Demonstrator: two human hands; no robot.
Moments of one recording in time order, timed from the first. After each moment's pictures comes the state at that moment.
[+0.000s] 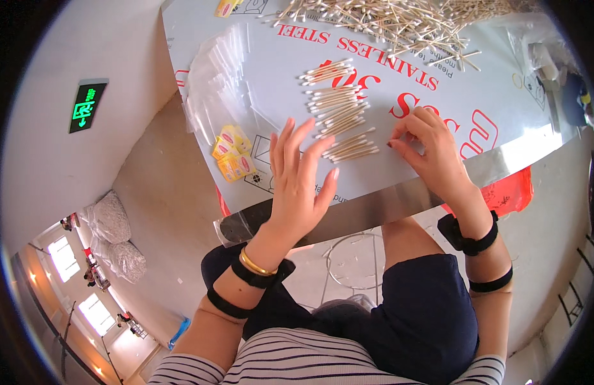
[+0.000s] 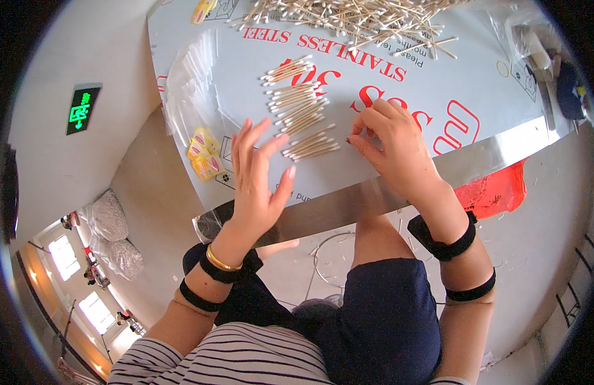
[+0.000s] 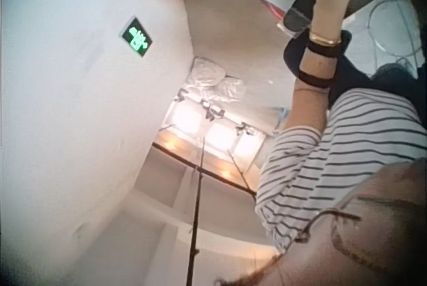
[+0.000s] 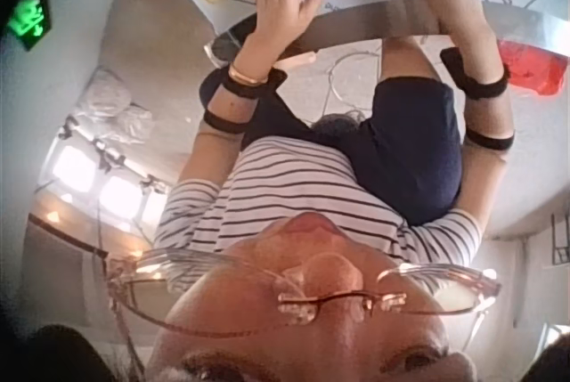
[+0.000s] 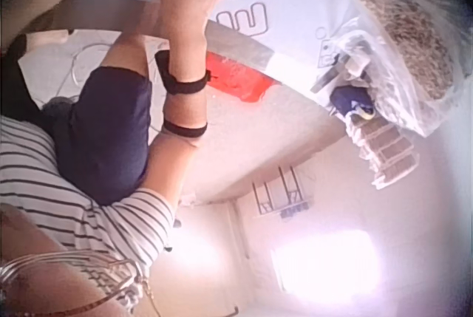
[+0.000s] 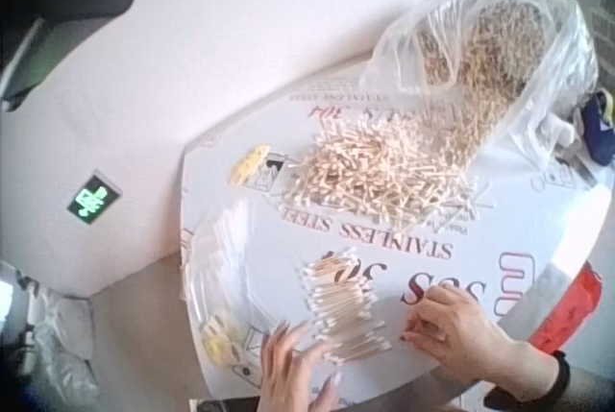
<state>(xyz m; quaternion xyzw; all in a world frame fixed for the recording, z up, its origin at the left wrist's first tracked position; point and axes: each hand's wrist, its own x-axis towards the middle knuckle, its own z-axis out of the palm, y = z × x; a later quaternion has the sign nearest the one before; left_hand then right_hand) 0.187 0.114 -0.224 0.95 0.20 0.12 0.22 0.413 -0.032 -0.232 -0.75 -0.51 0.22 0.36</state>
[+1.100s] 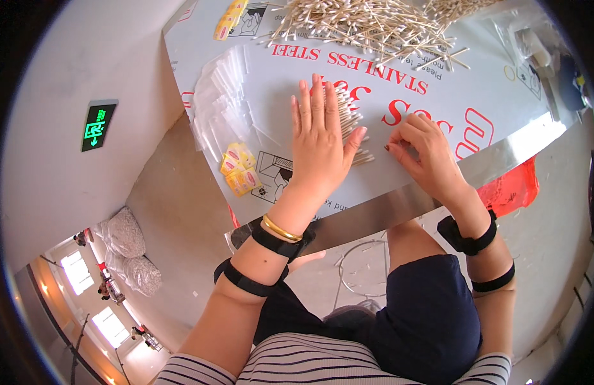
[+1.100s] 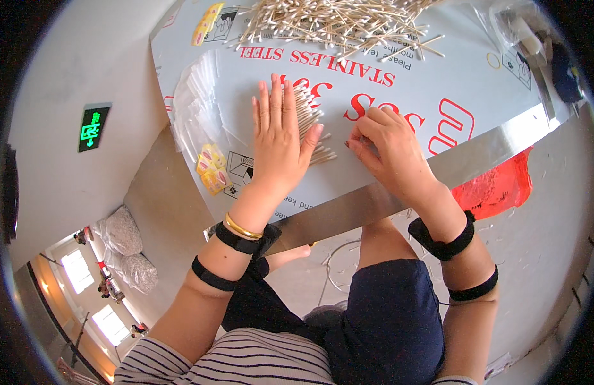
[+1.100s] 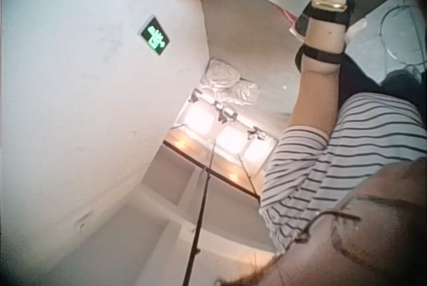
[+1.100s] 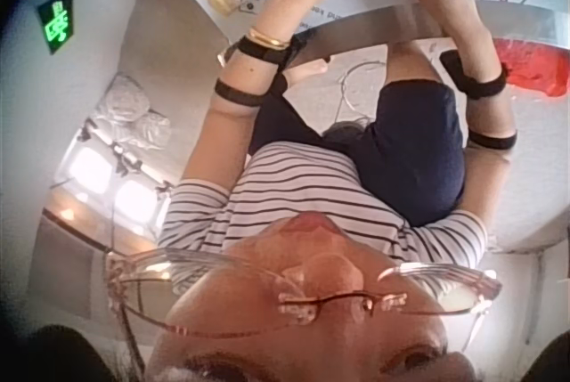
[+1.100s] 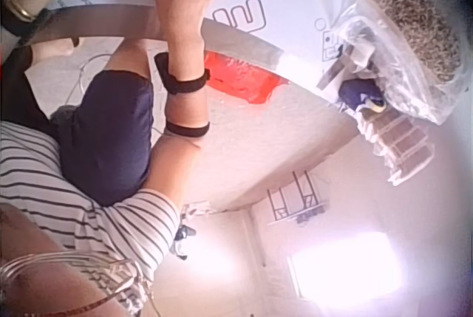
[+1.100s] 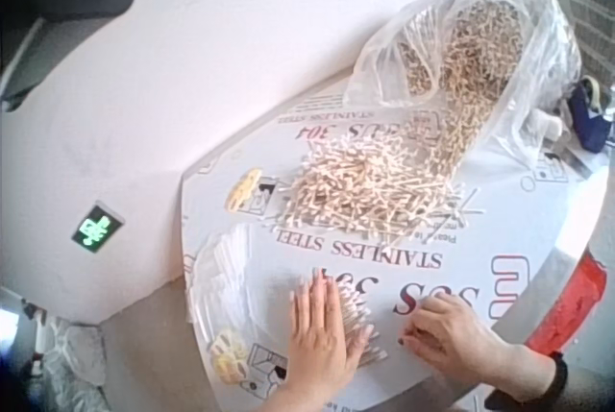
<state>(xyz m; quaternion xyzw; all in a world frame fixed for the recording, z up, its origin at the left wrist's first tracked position) 0.266 0.137 -0.253 0.97 0.18 0.11 0.11 0.418 -0.039 -0.236 -0.75 -0.51 0.19 0.37</state>
